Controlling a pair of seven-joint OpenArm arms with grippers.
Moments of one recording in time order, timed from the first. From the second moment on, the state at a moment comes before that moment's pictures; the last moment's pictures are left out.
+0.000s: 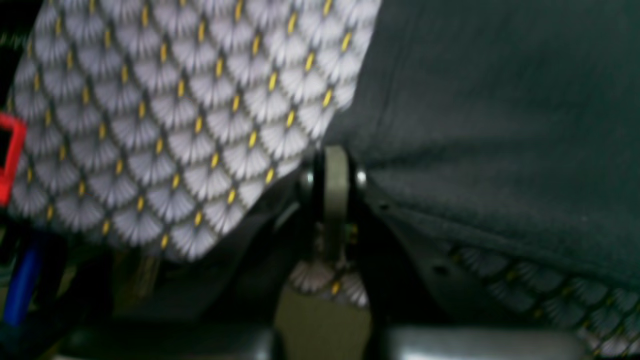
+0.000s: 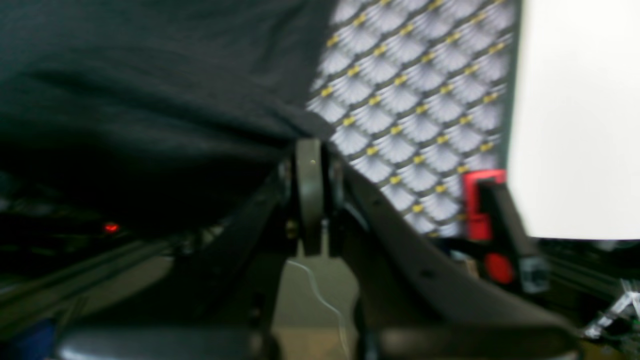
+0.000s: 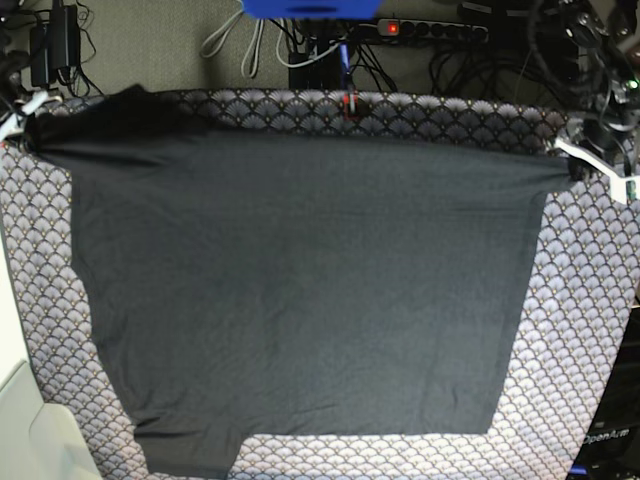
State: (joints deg) left arm 16.7 -10.3 -41.2 101.7 -22.6 -24.2 49.7; right arm -28.3 17.3 48.3 107.6 30.4 39.7 -53.5
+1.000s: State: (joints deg) left arm -11.0 -10.6 -27.3 83.0 6.7 -24.0 51.7; right arm 4.2 22.9 27.1 83.2 8.0 40.1 -52.7
